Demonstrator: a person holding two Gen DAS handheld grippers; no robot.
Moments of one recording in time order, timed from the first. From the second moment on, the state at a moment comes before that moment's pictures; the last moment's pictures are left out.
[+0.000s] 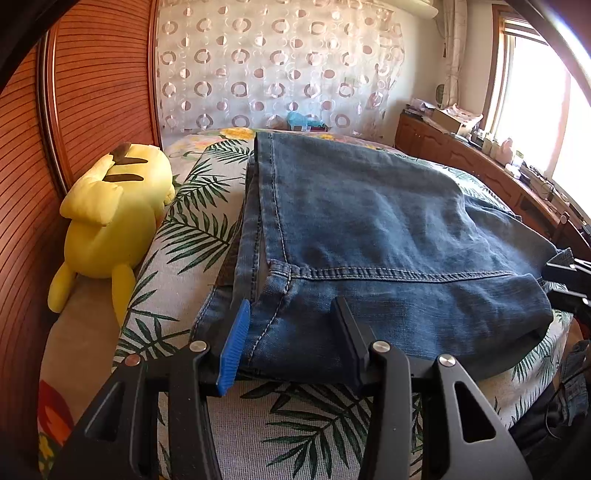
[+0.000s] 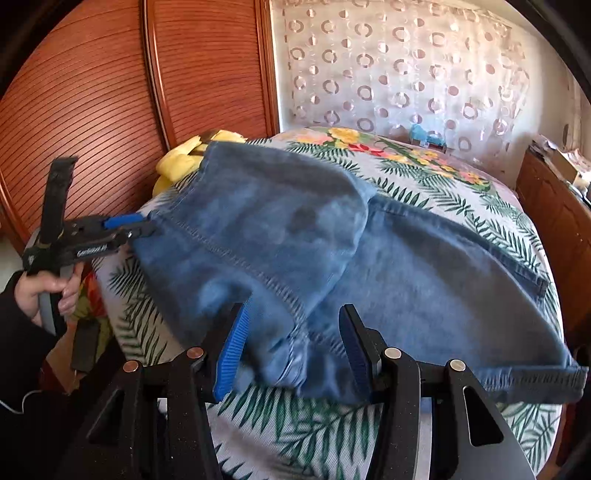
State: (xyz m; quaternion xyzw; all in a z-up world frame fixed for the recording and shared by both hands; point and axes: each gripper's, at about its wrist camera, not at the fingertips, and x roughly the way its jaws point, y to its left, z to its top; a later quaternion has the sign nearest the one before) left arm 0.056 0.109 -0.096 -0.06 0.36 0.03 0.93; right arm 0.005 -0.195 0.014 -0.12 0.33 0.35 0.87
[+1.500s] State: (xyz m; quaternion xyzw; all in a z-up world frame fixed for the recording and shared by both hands) left arm 0.061 0.062 -0.078 -0.03 0.32 0.00 0.95; right arm 0.129 -0.223 0.031 -0.06 0.34 0.31 0.89
